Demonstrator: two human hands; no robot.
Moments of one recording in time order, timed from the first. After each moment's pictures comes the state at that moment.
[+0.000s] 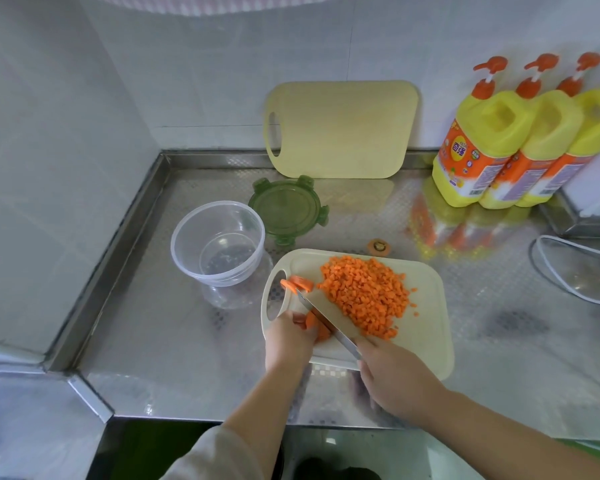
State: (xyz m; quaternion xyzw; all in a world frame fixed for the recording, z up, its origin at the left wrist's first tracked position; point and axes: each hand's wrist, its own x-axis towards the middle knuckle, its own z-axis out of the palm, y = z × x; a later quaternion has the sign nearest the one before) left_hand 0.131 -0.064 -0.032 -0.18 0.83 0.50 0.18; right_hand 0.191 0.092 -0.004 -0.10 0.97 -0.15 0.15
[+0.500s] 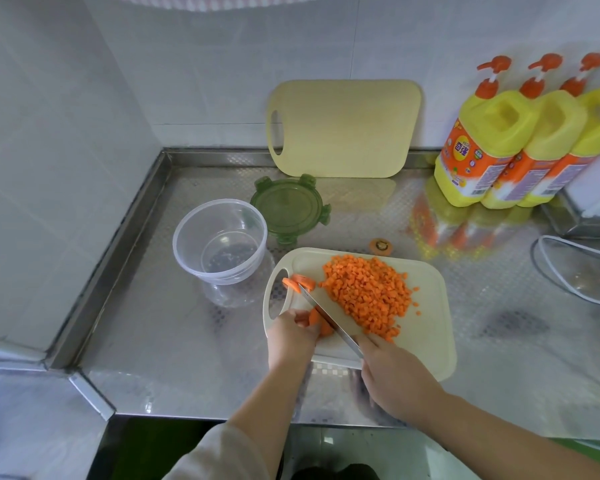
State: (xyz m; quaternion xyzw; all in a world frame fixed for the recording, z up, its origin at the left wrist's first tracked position) left_hand 0.130 -0.063 -0.033 -0.18 0.81 0.53 0.17; right_hand 0.193 0.085 -0.008 -0.10 0.97 -0.13 0.15
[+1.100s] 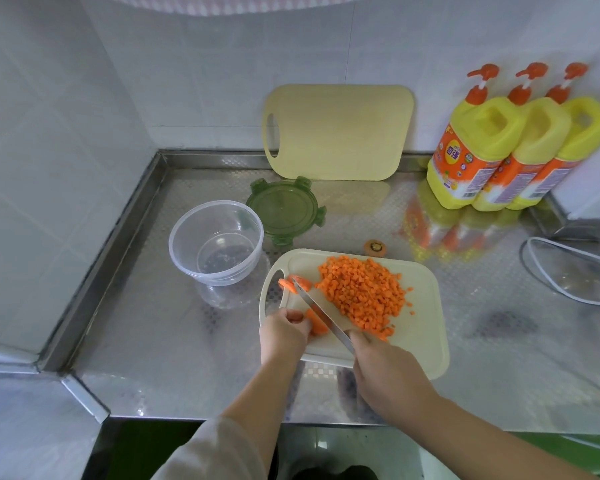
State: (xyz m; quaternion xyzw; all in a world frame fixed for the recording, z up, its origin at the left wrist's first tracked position) left_hand 0.126 -0.069 -0.033 -0.22 0.80 0.52 0.18; right_hand 0.198 0.070 0.015 -0.04 0.98 -0.15 0.15
